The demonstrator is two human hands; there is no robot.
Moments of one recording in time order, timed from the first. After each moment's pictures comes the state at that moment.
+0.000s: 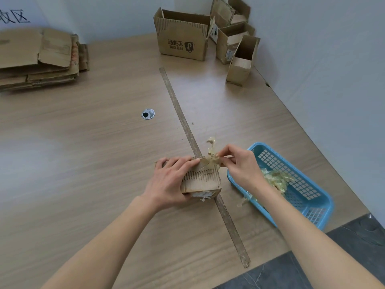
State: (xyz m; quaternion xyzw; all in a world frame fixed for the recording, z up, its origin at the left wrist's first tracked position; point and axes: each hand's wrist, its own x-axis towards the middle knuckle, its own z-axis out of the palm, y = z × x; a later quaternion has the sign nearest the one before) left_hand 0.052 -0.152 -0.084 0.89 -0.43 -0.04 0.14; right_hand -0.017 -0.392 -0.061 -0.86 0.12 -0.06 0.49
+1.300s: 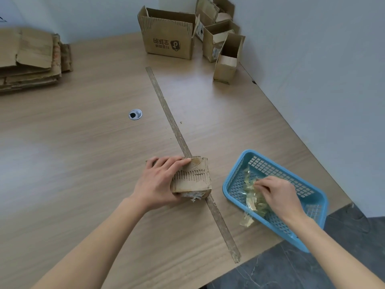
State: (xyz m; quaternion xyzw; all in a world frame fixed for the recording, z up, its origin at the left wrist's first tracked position) left_hand 0.051 -0.155 -0.083 0.89 -0.44 -0.04 0.15; right_hand -0.136 -0.471 -0.095 -0.96 0.19 -0.06 0.19
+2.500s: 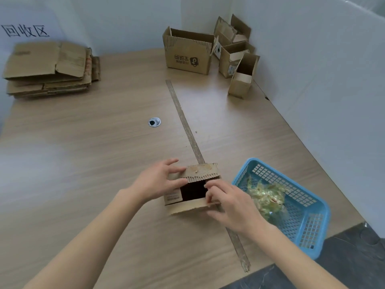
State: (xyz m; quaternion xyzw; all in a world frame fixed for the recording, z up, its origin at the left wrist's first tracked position) left_hand 0.075 -0.122 -0.035 0.90 -0.27 -0.25 0.22; right_hand -0.086 -0.338 -0.047 -0.97 -0.08 -0.07 0.21
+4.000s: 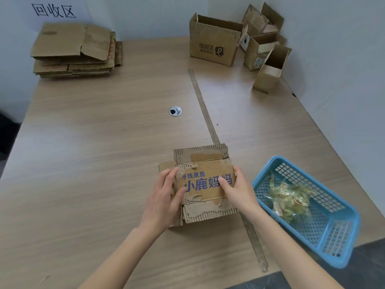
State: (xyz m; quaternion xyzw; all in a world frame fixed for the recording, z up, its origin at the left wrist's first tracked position) left_hand -0.002 -0.064 -0.109 0.90 -0.18 -0.05 0.39; right_hand -0.035 -0.300 -0.086 -0.85 0.28 0.08 0.45
